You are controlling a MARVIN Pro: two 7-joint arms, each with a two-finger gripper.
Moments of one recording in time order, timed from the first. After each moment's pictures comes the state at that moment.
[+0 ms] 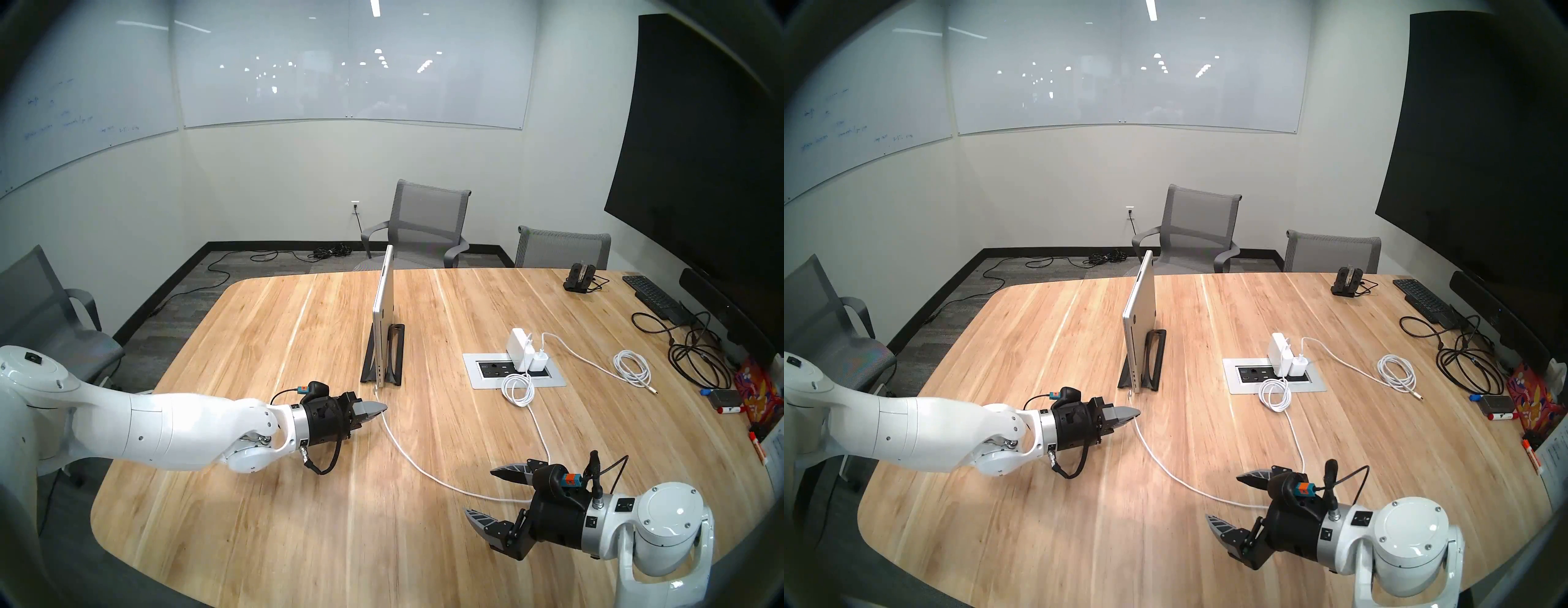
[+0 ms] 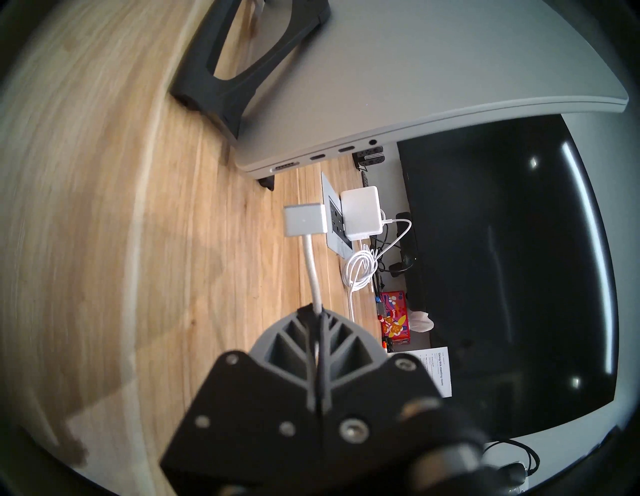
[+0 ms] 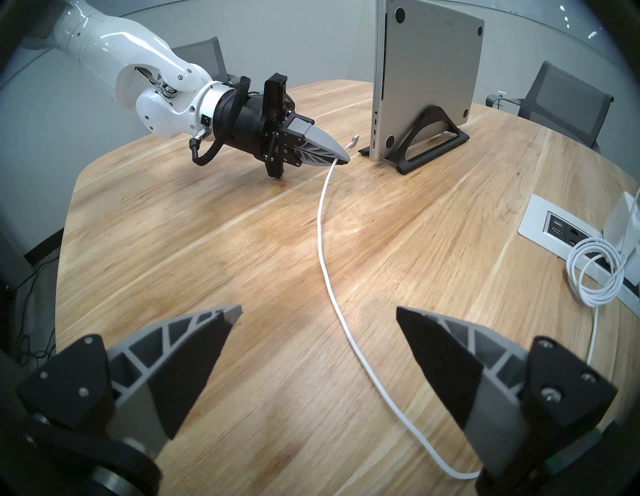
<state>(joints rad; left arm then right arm) 0.43 -0.73 0.47 -1.45 -2.47 0.07 -0.58 -2.22 -1.66 1.93 -2.35 -0.41 0.36 1.30</state>
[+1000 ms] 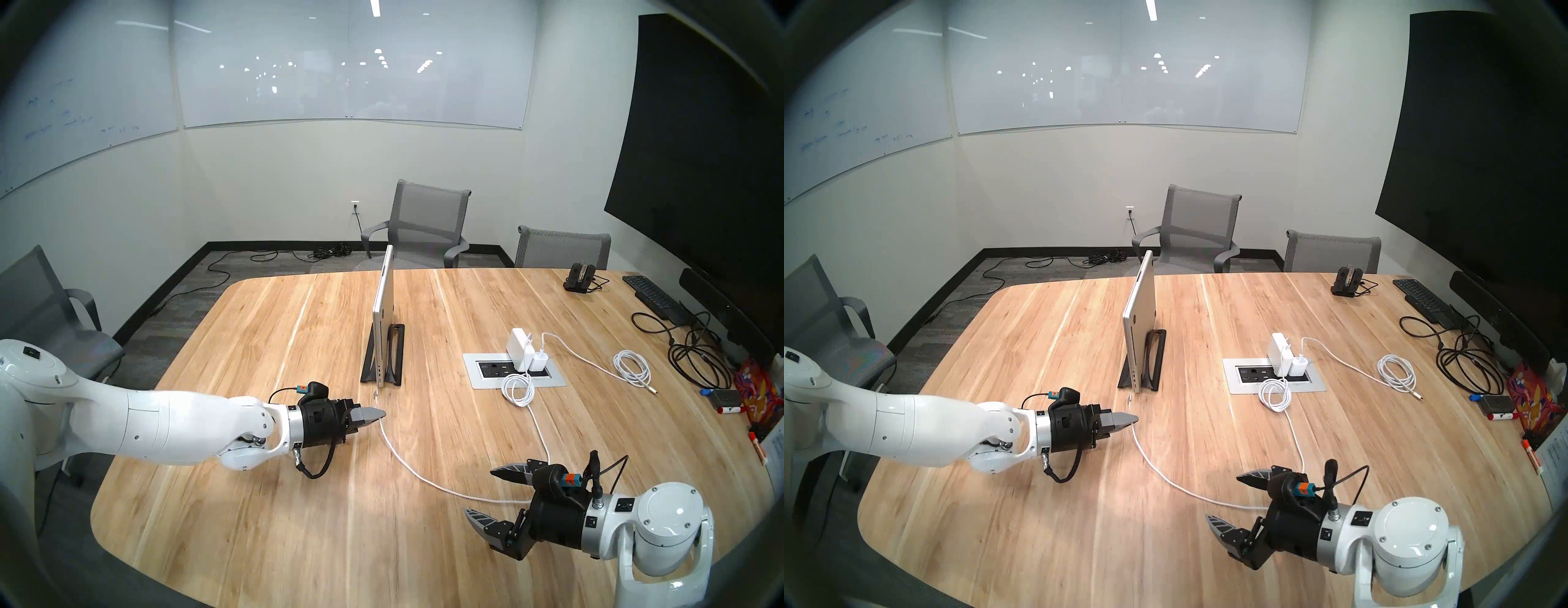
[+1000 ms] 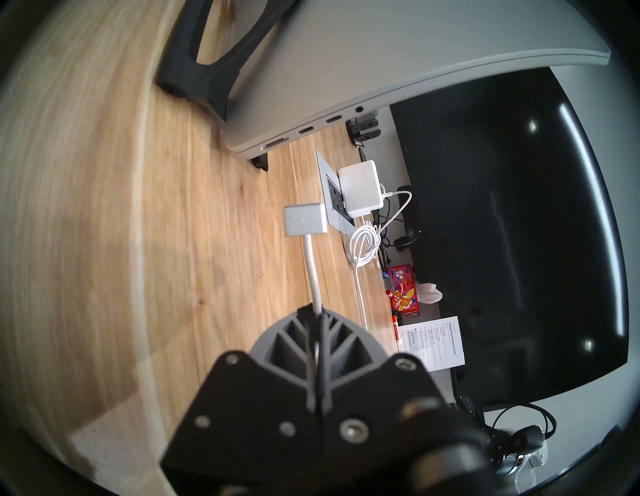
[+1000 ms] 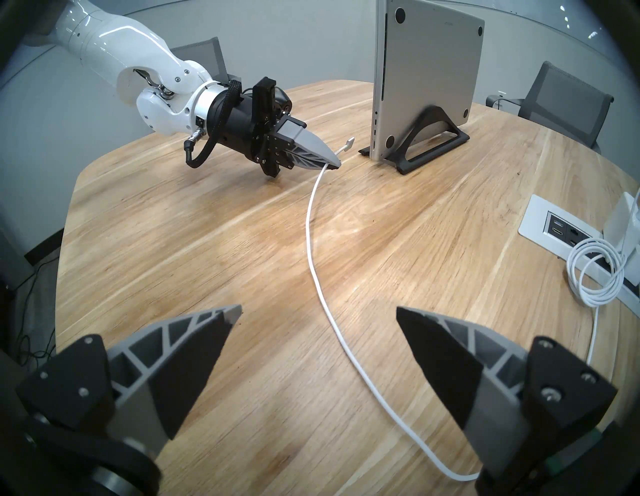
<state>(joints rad) 0.40 -0.73 0.51 -1.44 -2.38 0.08 -0.61 -2.21 -1.66 1.93 -2.35 -0.41 0.35 1.30</state>
